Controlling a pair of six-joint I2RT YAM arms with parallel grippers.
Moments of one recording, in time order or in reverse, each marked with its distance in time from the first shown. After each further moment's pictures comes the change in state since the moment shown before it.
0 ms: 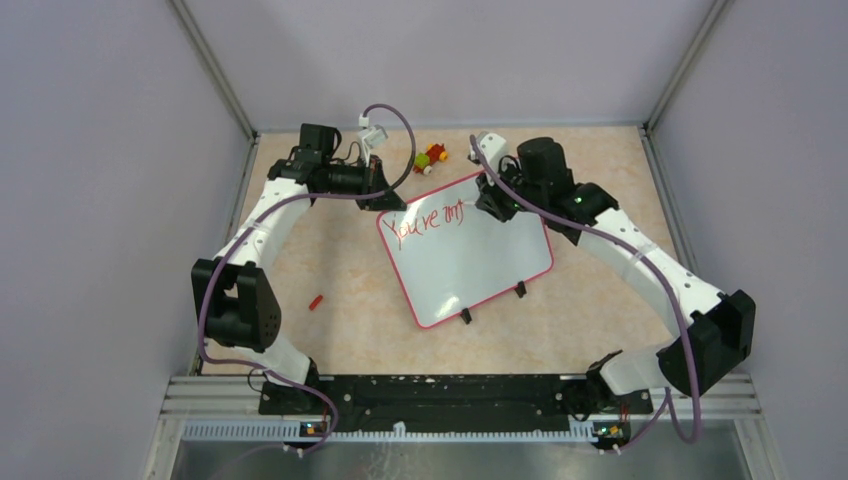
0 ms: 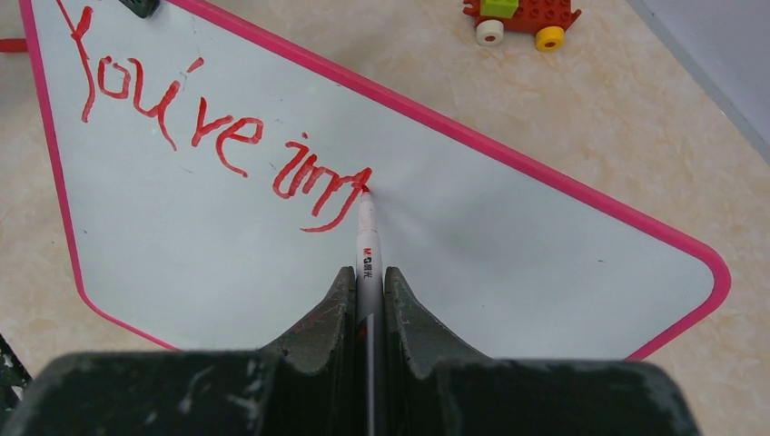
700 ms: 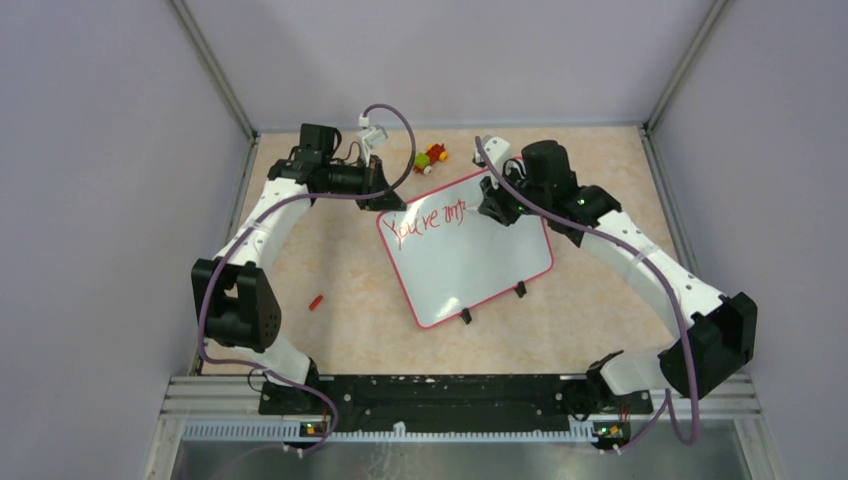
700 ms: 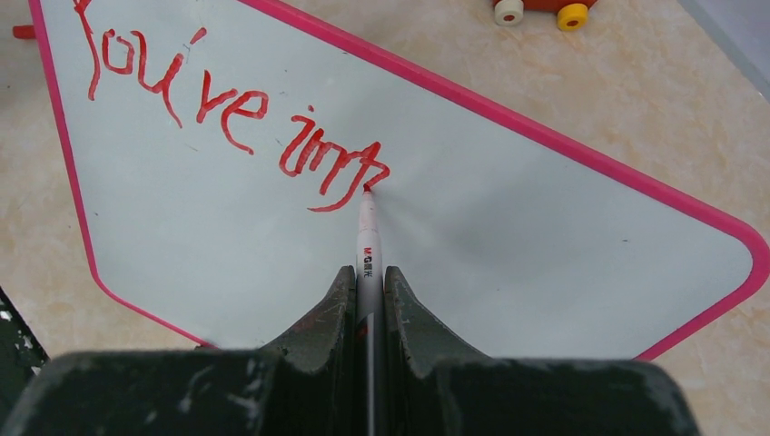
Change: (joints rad) left arm 0.000 0.000 0.000 0.000 -0.004 0.000; right arm -0.028 -0.014 -0.033 -0.003 -0.047 0.011
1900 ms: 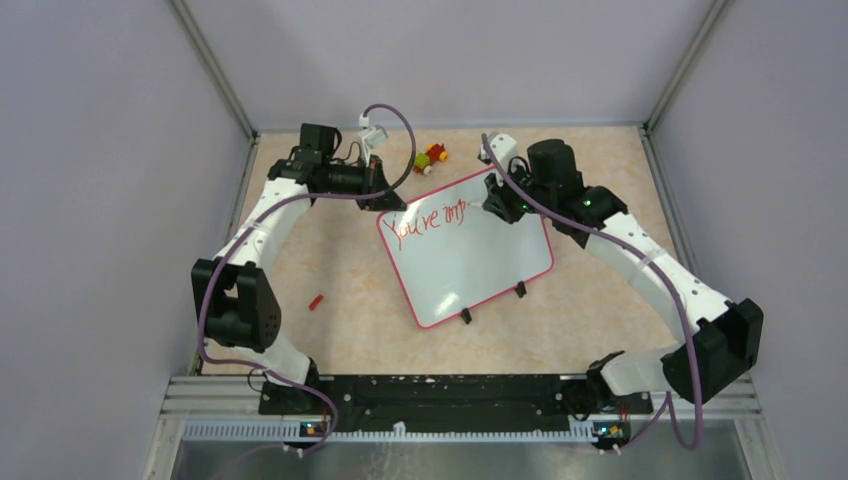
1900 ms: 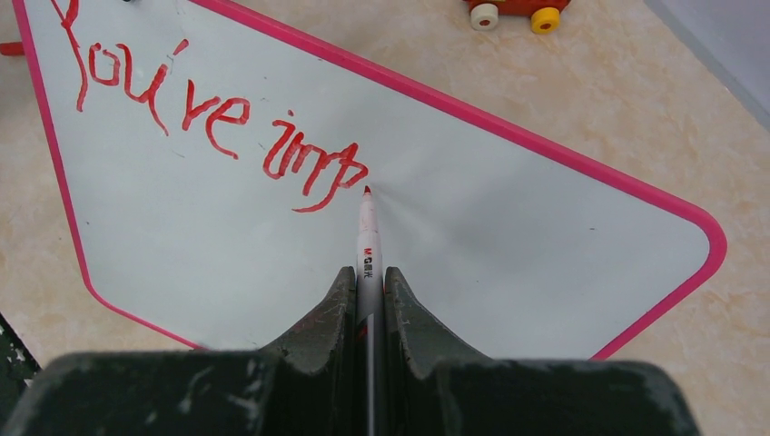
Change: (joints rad) left arm -0.001 0.000 0.001 -0.001 0.006 -0.001; right arm -0.011 -0.027 -0.002 -0.004 0.021 0.010
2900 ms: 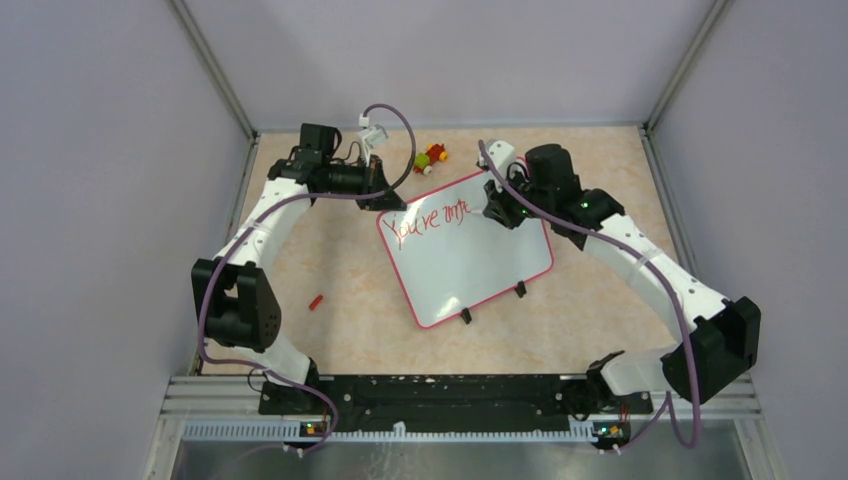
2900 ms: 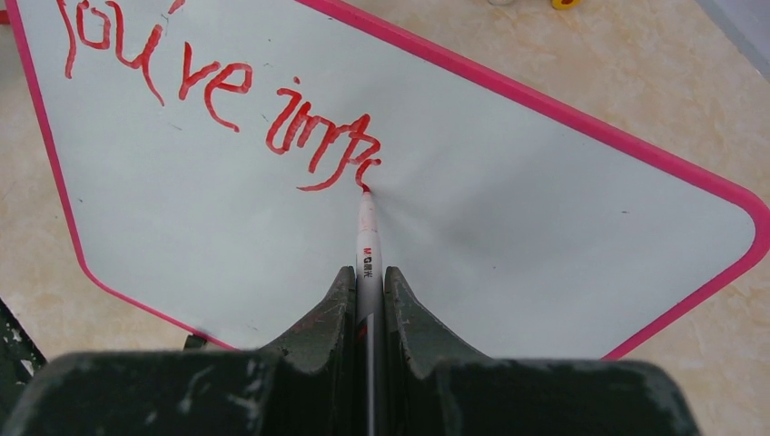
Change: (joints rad) left arm 0.000 0.000 0.000 0.001 -0.008 0.000; right arm -0.001 0.004 -0.033 -0.003 -0.014 -0.013
